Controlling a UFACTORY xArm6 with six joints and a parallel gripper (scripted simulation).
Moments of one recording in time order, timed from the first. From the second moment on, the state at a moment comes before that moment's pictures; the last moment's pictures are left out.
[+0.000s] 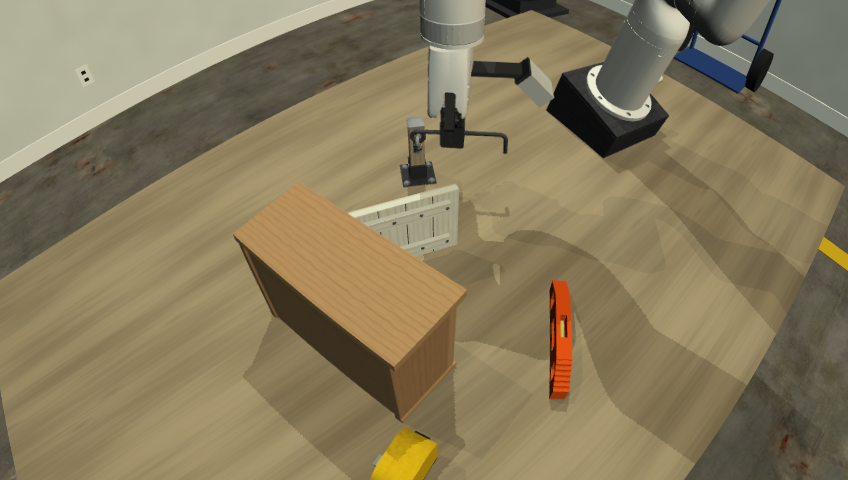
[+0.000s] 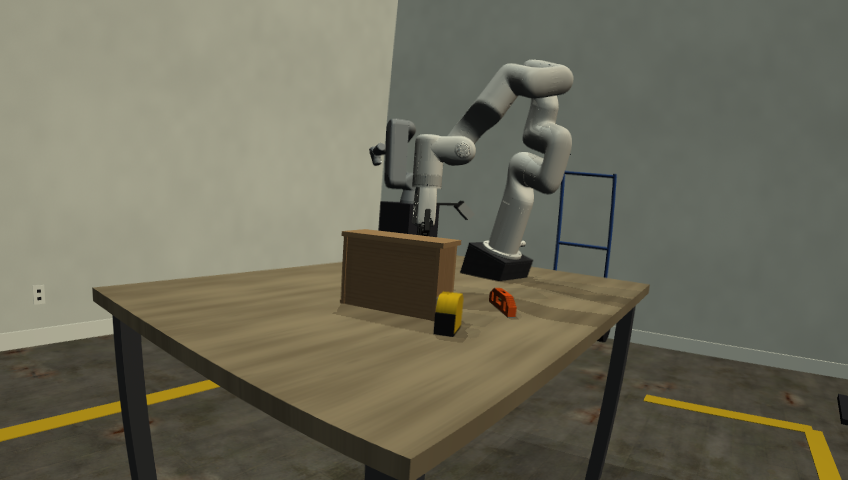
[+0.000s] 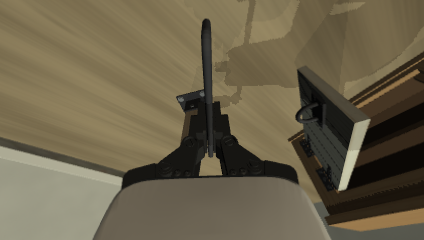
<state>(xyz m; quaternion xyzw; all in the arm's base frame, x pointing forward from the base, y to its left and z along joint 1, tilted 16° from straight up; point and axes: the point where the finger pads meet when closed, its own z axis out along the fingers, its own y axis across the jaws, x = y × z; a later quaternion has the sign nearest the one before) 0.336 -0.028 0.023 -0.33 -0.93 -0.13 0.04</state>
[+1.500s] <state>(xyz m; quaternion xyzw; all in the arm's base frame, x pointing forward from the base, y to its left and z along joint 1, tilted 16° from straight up) 0.345 -0.021 0.027 -0.45 -0.88 -0.12 0.06</state>
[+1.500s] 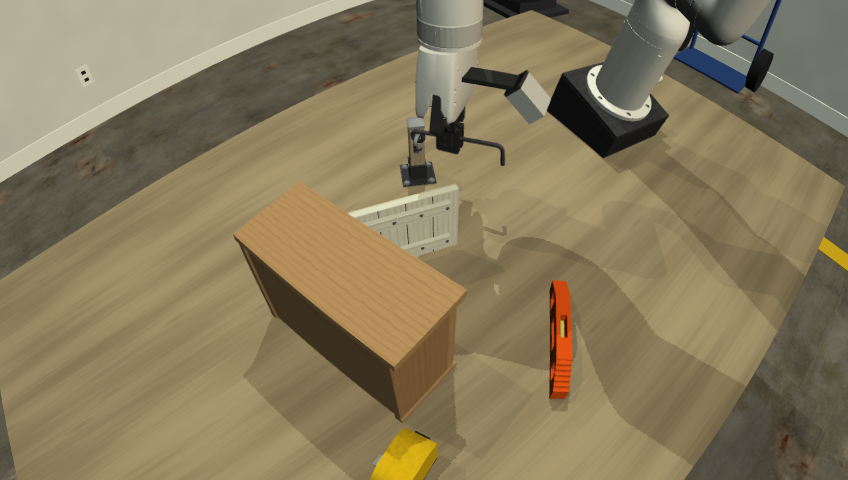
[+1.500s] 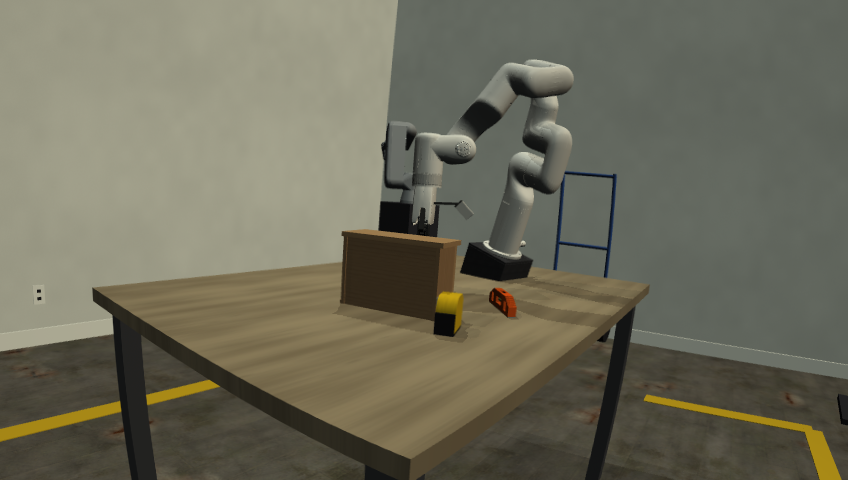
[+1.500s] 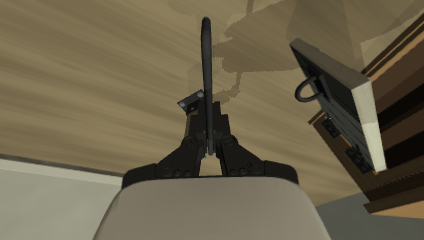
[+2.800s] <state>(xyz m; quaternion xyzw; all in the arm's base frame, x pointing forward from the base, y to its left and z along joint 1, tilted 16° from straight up) 0.356 -0.016 0.029 -0.56 -0.82 -0.11 0.07</state>
